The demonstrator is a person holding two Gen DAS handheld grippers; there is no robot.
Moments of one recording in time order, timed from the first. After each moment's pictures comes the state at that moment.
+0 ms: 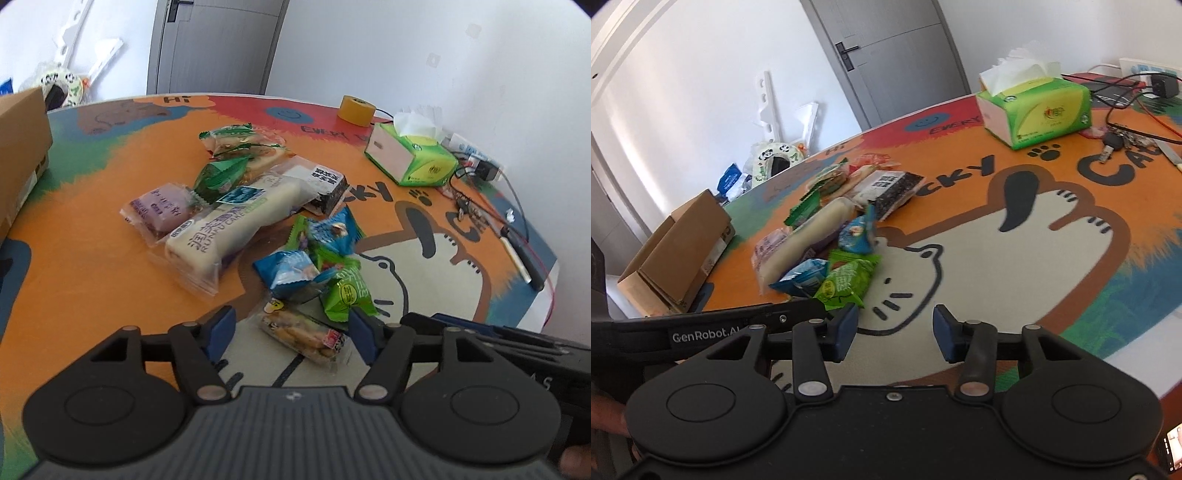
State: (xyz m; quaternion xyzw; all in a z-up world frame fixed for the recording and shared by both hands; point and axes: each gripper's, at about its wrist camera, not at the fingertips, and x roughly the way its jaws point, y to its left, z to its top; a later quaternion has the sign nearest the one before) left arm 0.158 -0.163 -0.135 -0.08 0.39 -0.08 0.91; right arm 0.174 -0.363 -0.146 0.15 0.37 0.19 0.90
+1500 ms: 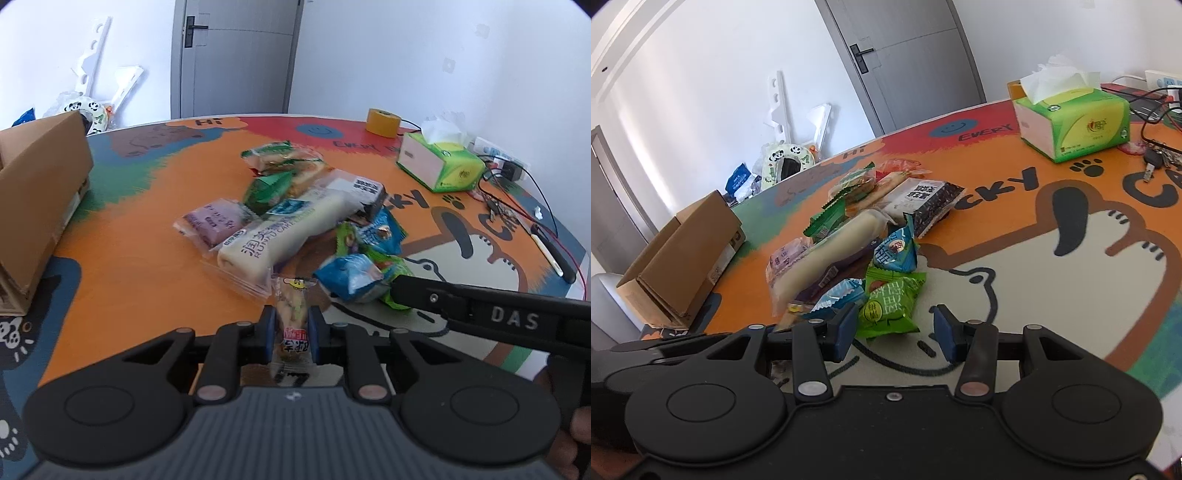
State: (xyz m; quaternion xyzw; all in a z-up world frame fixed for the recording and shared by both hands) left arm 0.146 -0.139 -0.134 -0.05 0.36 -0.04 0.93; right arm 0.197 -0.322 -0.144 0.13 0.35 0.21 0.90
